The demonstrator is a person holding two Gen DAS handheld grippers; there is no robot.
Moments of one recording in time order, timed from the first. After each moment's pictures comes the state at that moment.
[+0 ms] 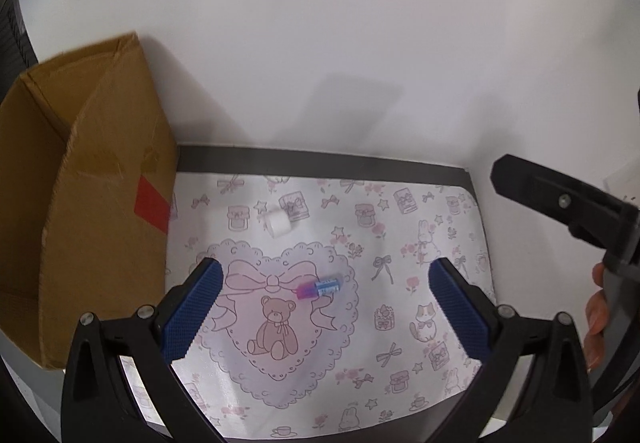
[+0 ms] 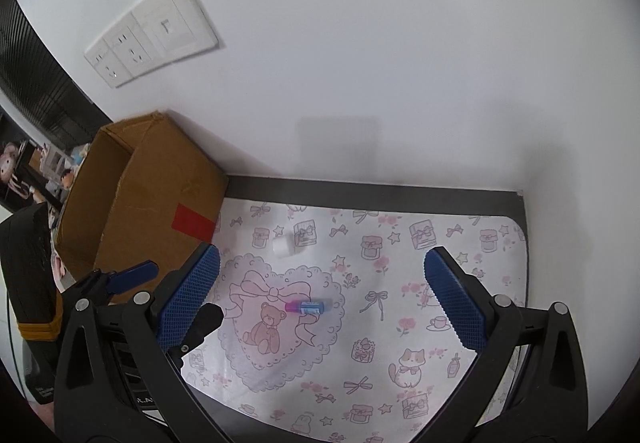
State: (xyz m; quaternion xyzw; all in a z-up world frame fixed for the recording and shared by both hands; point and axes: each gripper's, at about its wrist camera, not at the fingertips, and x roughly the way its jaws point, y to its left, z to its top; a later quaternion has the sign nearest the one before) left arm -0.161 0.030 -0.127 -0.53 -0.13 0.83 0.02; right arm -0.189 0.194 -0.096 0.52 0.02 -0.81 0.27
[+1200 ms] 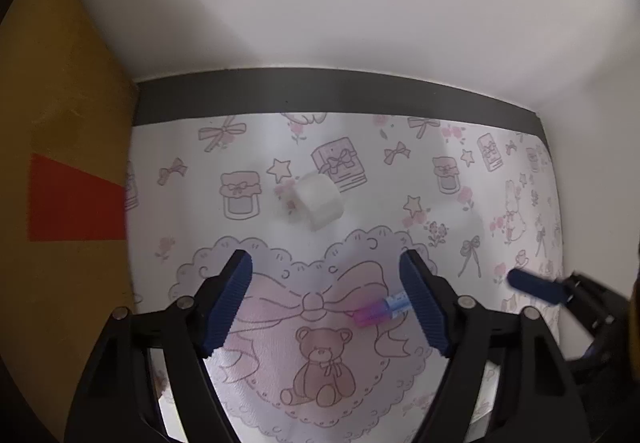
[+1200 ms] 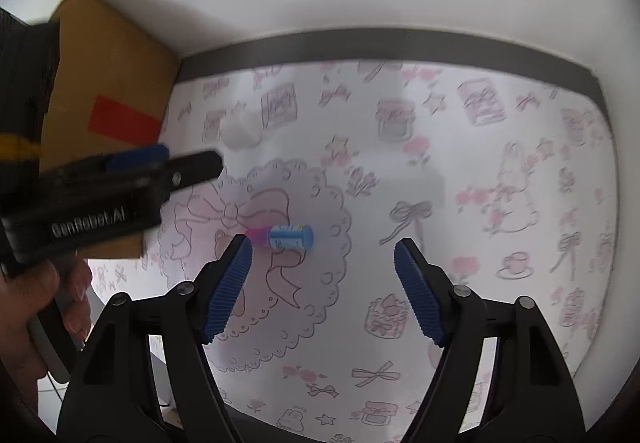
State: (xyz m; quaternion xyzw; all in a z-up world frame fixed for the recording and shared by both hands) left arm -0.227 0.010 -0.270 -0.64 -0.10 0.76 0.04; right arm -0.173 0.170 -0.282 0.65 0.03 -0.71 0.26
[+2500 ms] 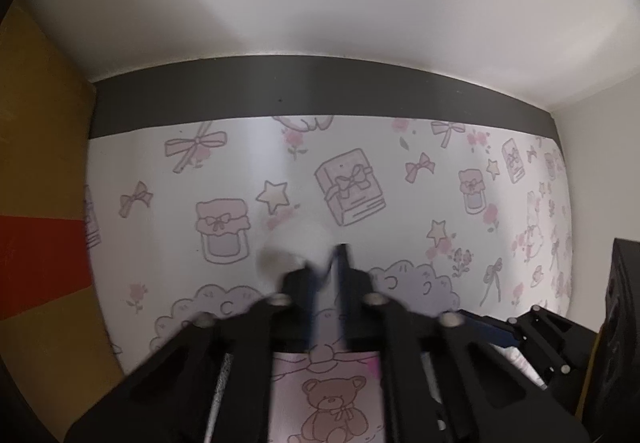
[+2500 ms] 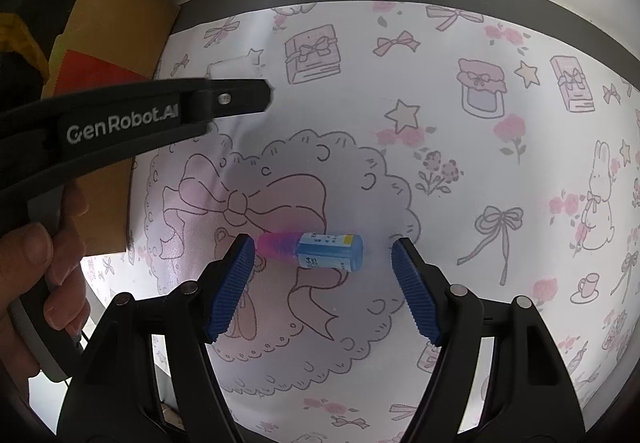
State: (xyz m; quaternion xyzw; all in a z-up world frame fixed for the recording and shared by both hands) left arm -0.252 0.017 -0.309 -0.65 -0.11 0.75 0.06; right arm -0.174 0.133 -0.323 0.68 0.06 -0.67 0.28
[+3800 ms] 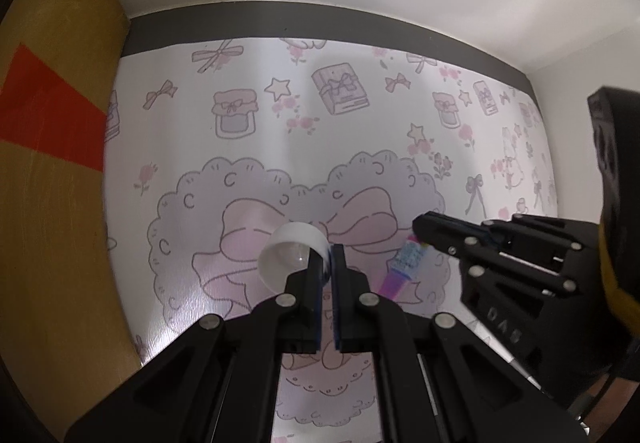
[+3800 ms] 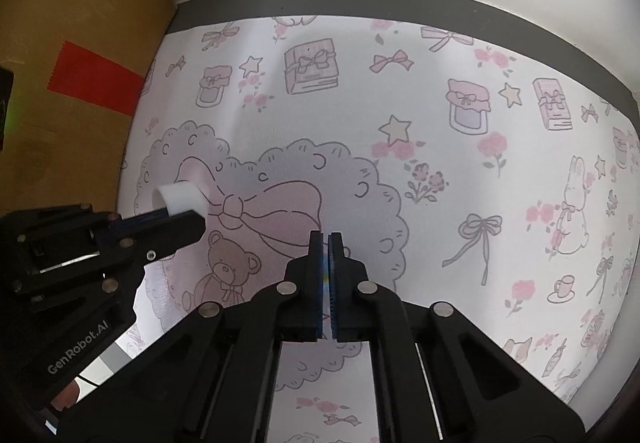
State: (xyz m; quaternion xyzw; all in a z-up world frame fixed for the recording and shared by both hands) left arm -0.179 0.005 -0.293 -0.66 -0.13 0.74 0.07; right arm -0.166 0.130 -0.300 0.67 0.09 -0.69 0.26
